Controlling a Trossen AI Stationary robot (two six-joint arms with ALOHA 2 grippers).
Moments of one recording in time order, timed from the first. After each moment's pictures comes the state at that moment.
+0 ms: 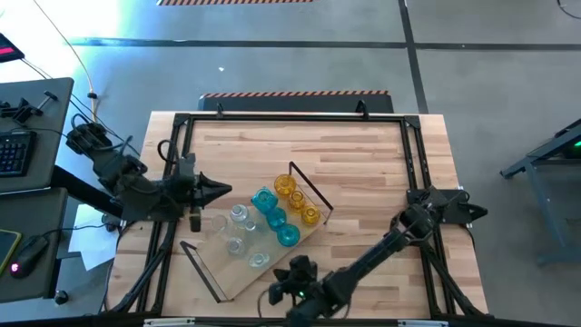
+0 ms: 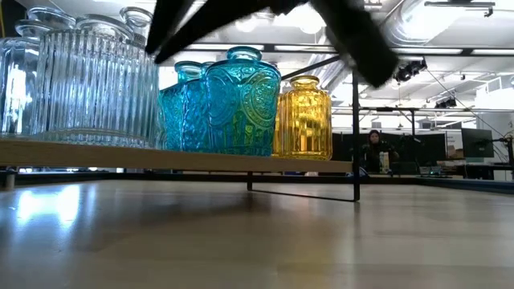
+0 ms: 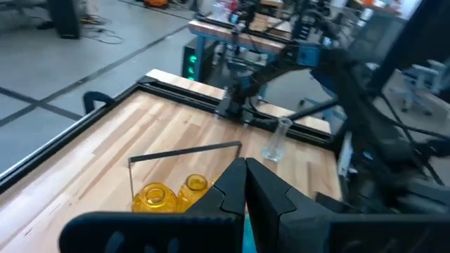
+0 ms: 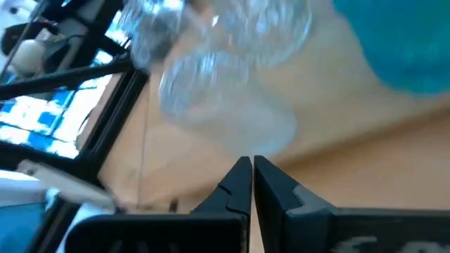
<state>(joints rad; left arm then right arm) -0.67 0.99 1.24 -0.65 -0.84 -0.52 0.65 2.34 1.91 -0.54 0.85 1.67</state>
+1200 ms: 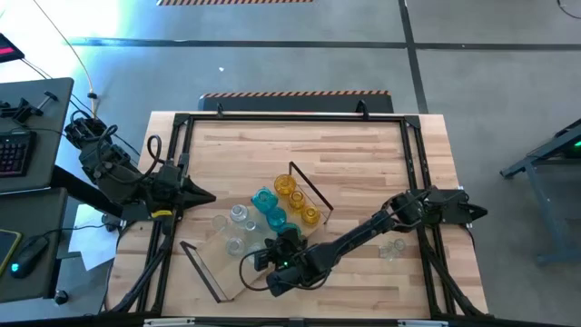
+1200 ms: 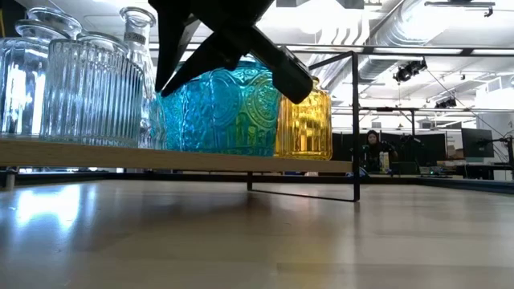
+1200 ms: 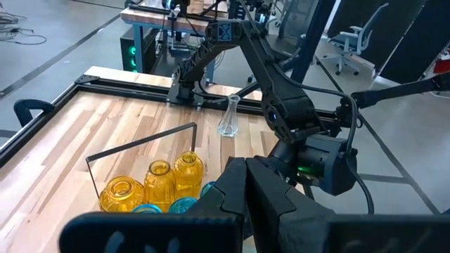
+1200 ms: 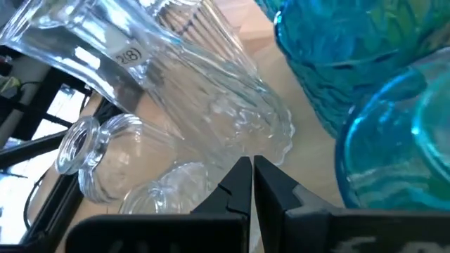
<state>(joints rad) -0.73 0.88 1.24 -0.72 -0.65 -0.40 0.49 2.33 1.95 -0.59 0.83 1.59</state>
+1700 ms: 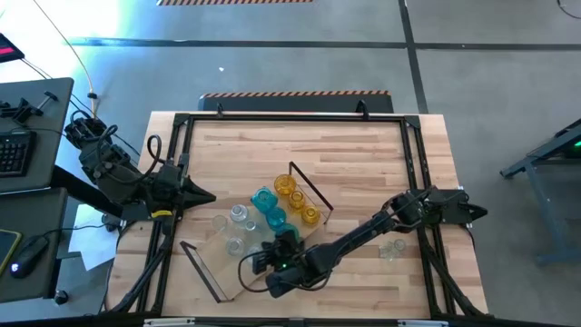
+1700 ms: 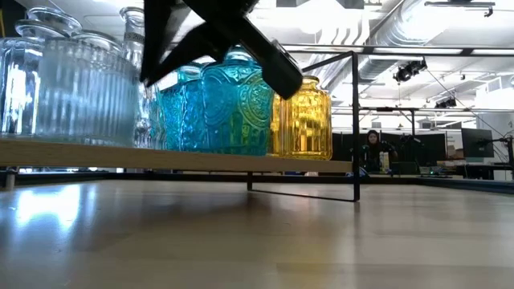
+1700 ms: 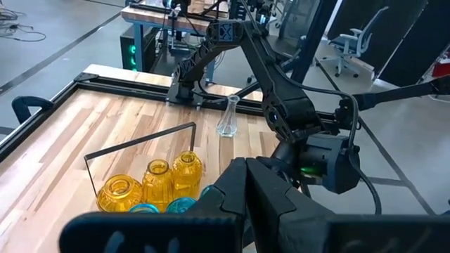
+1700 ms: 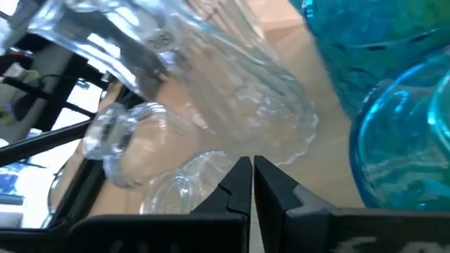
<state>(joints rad) -0.73 0.88 1.24 -0.72 -0.65 -0.41 0.50 2.33 1.95 -0.52 0.81 1.55</state>
